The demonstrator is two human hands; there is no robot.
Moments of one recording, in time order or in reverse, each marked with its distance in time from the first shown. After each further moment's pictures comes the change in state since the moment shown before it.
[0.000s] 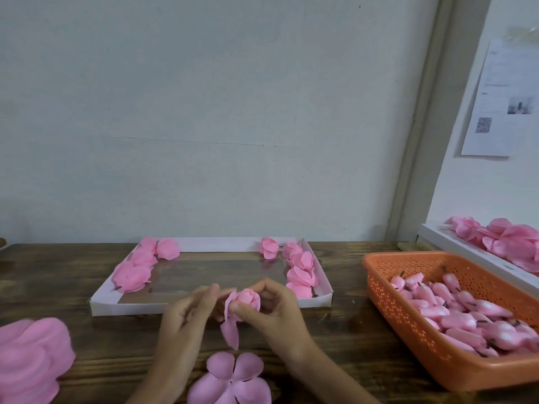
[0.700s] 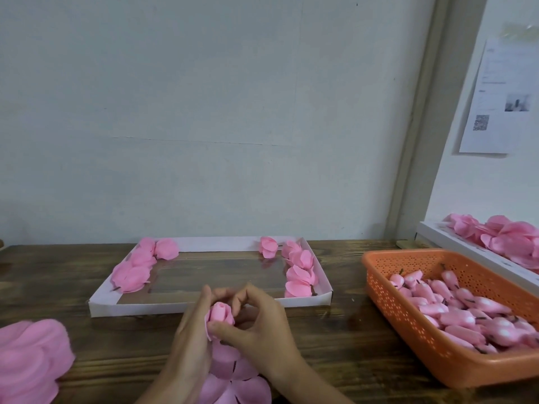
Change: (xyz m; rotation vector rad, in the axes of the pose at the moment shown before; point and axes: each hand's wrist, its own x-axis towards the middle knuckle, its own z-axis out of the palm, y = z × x) left_hand -0.001 -0.011 0.018 -0.420 0.116 -0.434; right_hand -0.014 -0.009 0.025 -0.059 -0.039 -0.016
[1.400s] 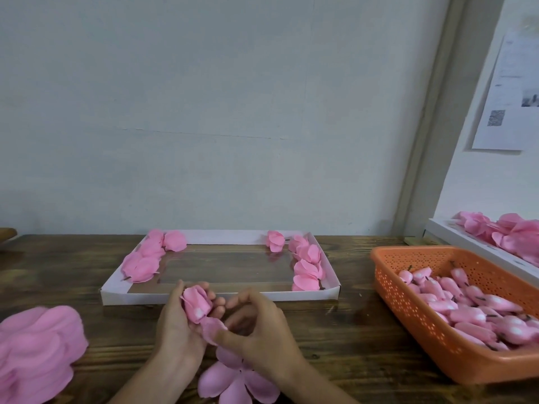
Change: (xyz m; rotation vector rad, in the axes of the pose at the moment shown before) left_hand 0.022 0.006 -0.019 -0.246 0.279 -0.086; right_hand -0.011 0.002 0.011 -0.179 -0.026 0.223
